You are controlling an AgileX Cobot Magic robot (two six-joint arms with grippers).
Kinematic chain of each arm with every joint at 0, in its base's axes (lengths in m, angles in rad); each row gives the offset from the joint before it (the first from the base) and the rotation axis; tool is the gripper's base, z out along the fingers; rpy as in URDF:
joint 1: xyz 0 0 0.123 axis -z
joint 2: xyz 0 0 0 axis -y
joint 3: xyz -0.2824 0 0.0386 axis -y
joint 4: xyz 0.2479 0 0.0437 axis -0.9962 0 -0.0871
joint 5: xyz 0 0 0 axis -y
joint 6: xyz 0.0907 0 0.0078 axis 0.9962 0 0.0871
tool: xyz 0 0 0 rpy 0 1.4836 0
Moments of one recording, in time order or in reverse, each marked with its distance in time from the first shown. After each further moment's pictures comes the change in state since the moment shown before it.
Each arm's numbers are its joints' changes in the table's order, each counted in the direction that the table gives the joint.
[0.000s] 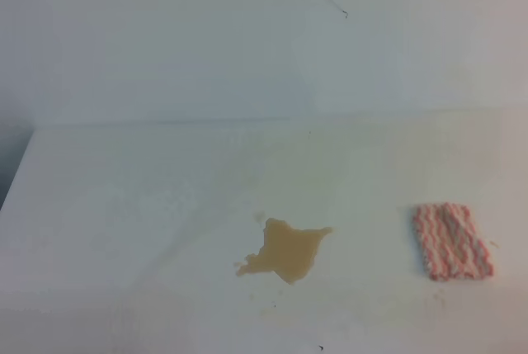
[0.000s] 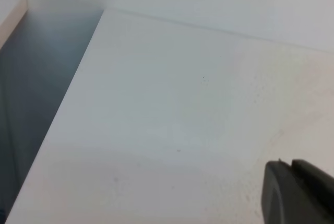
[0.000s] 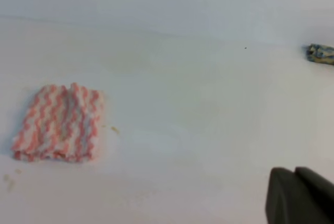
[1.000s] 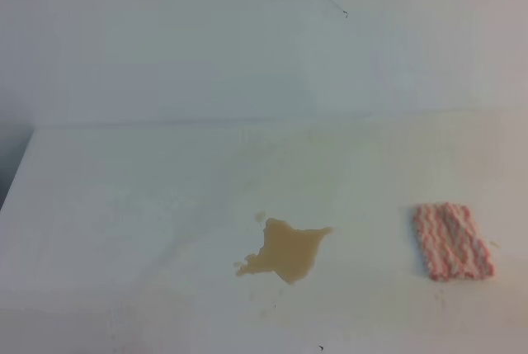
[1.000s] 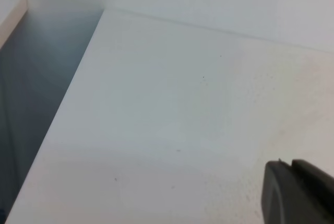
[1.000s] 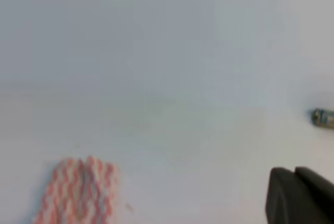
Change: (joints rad) left arm 0.000 -0.002 -0.014 0.000 0.000 0.000; right arm 0.000 0.000 0.000 -0.023 0.232 0.036
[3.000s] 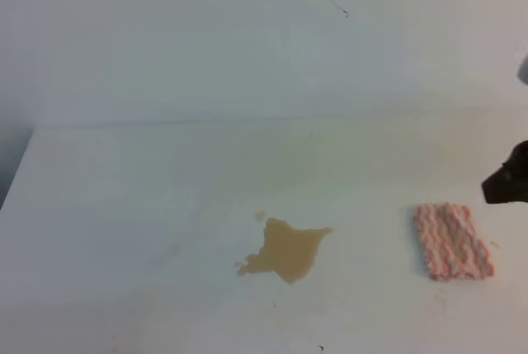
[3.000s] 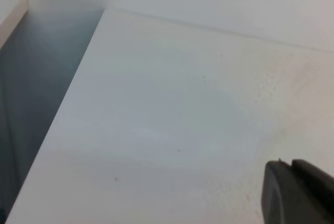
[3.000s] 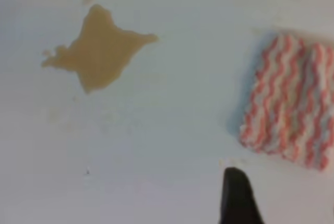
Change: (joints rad) left arm 0.000 0.002 -0.023 0.000 -0.001 0.000; right arm -0.120 -1.389 1.087 -0.610 -0.776 -0.427
